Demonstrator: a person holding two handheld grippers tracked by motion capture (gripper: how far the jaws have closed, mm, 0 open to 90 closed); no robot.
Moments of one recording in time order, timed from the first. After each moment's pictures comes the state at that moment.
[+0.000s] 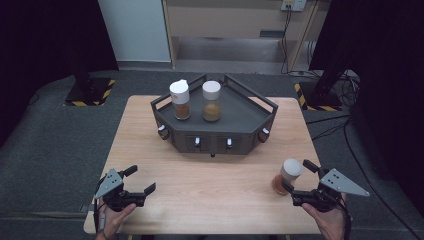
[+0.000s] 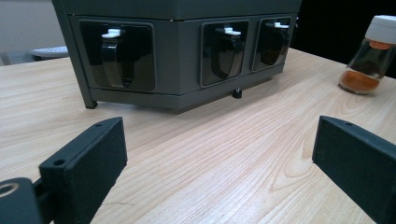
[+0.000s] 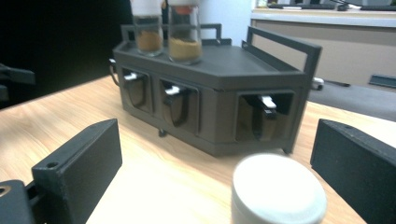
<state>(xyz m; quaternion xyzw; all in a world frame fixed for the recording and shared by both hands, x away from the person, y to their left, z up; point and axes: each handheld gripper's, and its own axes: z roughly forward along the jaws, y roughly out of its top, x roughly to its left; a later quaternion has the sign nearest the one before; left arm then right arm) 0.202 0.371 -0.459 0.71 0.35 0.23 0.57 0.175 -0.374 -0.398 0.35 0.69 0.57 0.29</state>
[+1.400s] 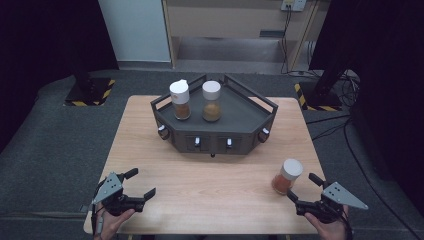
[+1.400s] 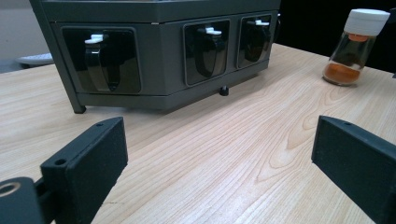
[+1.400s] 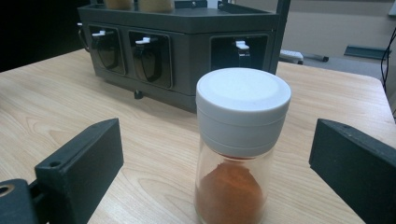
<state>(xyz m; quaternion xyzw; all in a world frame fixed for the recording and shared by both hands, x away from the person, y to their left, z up) 0.195 0.374 -0.455 0.72 0.33 0.22 0.57 0.160 -0.385 -0.433 0.39 0.69 0.54 0.29</state>
